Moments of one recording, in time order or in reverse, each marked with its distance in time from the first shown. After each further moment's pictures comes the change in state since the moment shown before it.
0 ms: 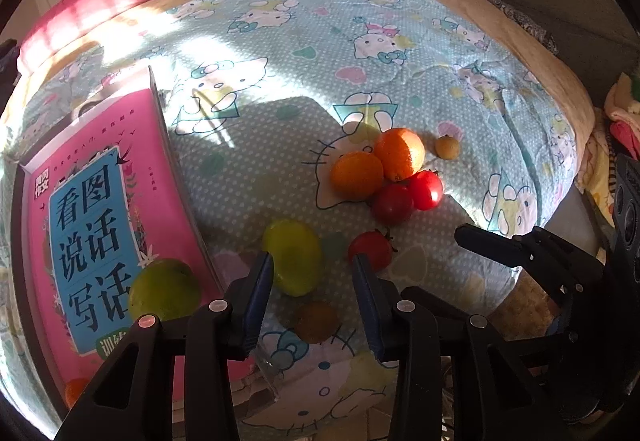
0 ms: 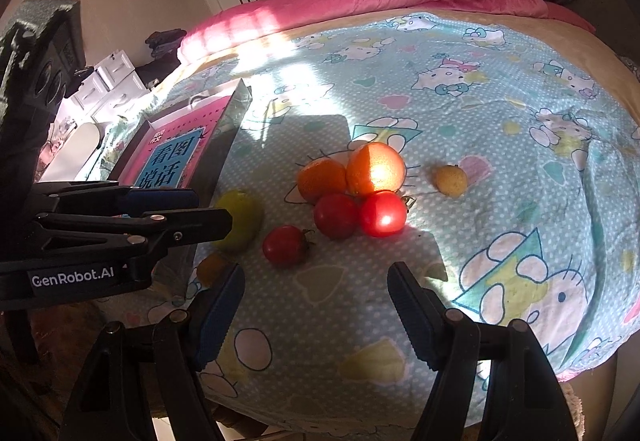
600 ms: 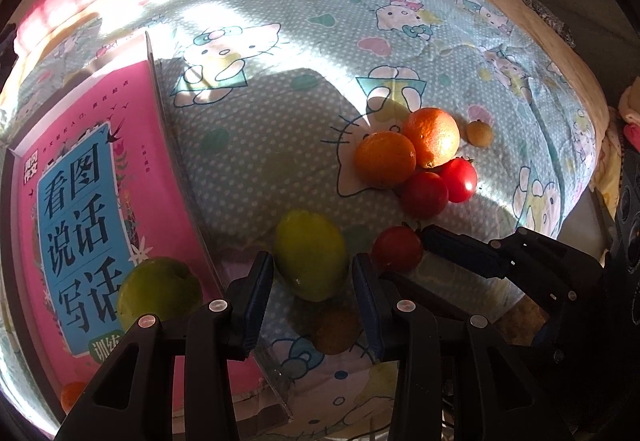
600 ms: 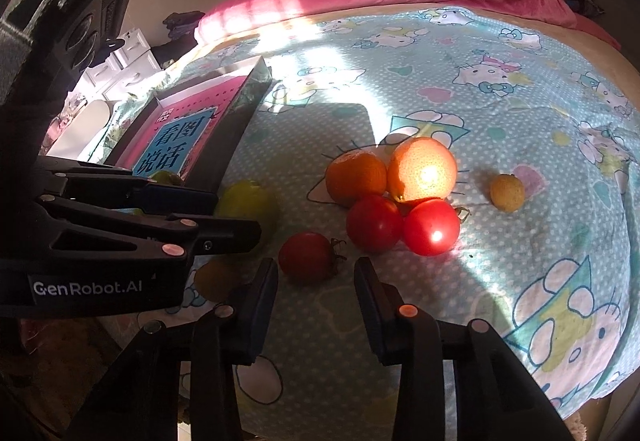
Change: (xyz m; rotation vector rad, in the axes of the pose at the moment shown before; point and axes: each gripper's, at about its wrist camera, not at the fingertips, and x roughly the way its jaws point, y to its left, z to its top) left arm 0.027 0.011 0.005 -0.036 0.089 0.011; right arm 0.035 0.016 0.007 -0.075 0.033 0.035
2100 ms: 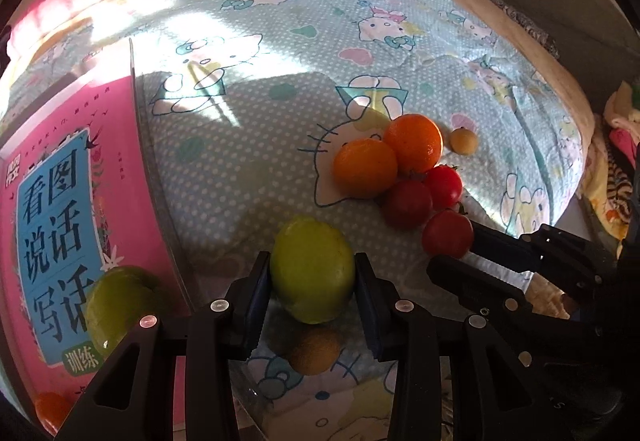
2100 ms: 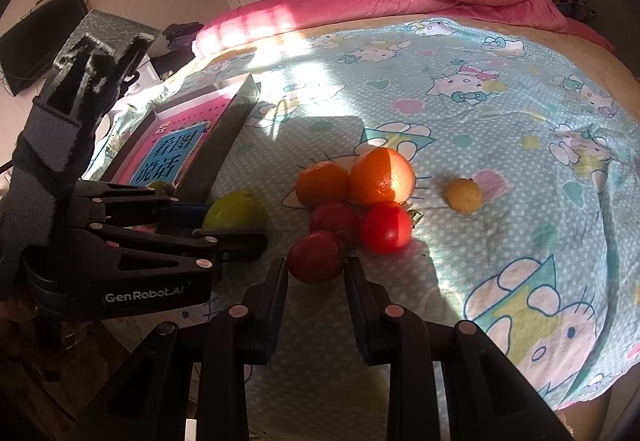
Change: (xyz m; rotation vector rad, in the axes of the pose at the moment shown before) left arm 0.004 -0.004 -0.005 0.000 -0.086 -0.064; right arm -0.023 -0.022 -0.003 0.014 -0.046 -0.009
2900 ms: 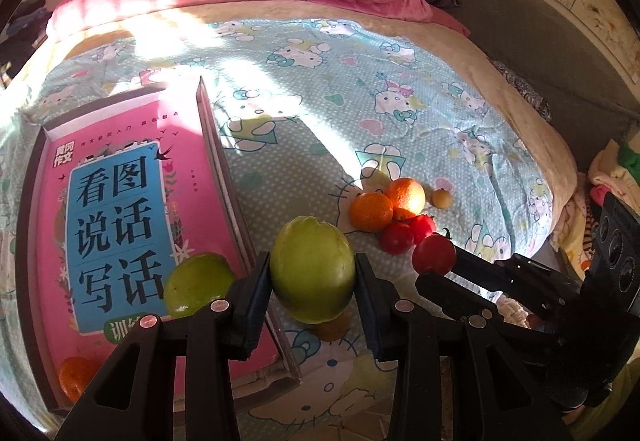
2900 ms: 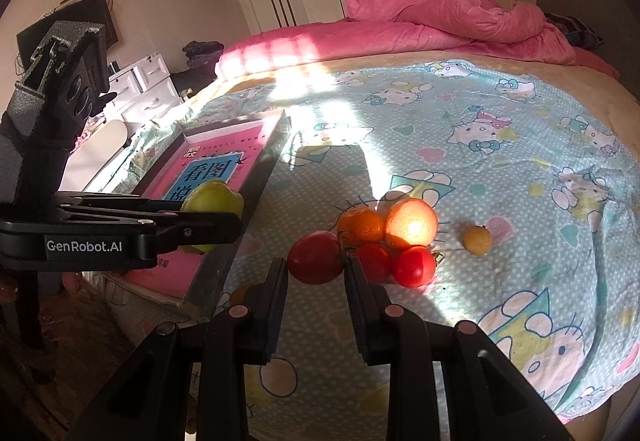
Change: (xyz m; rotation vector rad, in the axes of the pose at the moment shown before) left arm -0.074 0.033 -0.015 -0.127 -0.172 -0.040; right arm -0.028 0.028 0.011 -0.058 -0.103 0.036
